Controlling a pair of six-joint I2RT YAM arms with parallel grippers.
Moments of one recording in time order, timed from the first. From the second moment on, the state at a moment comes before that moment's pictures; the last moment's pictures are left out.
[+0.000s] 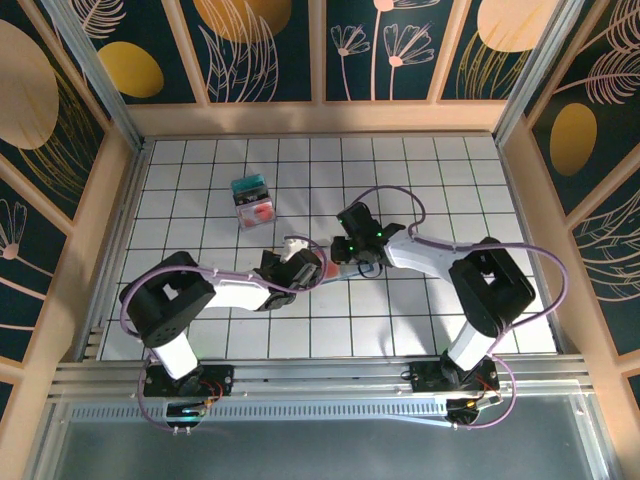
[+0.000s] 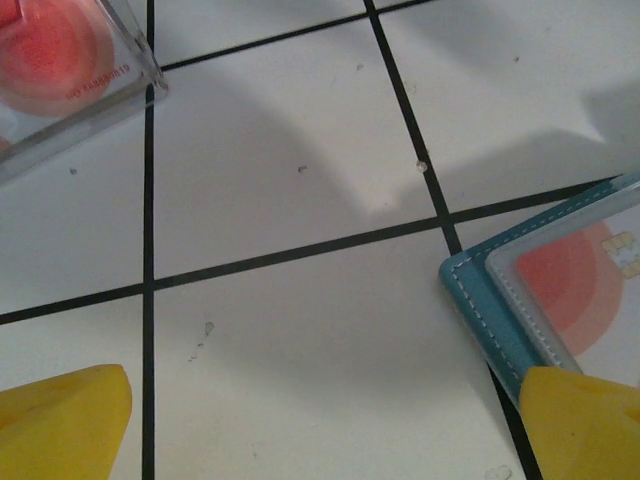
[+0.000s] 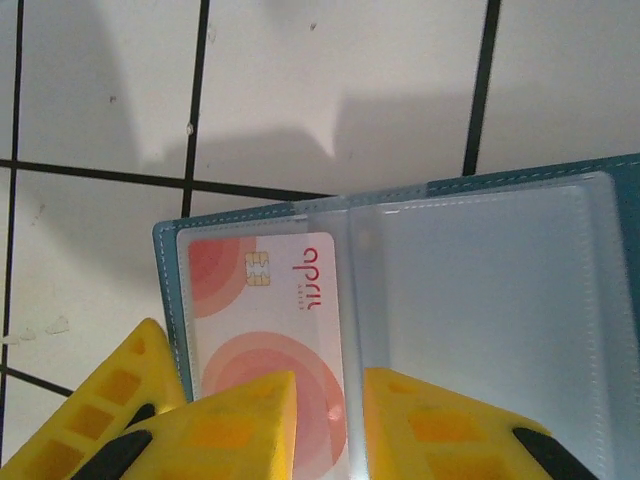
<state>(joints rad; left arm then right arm) -0.92 1.73 0.70 0.13 -0.61 -0.49 0.71 1.67 0.97 -0.31 -0.07 0.61</state>
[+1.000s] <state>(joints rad) -0.92 1.75 0.71 0.12 -0.63 -0.53 0.67 1.74 0.94 -0.22 -0.18 0.64</state>
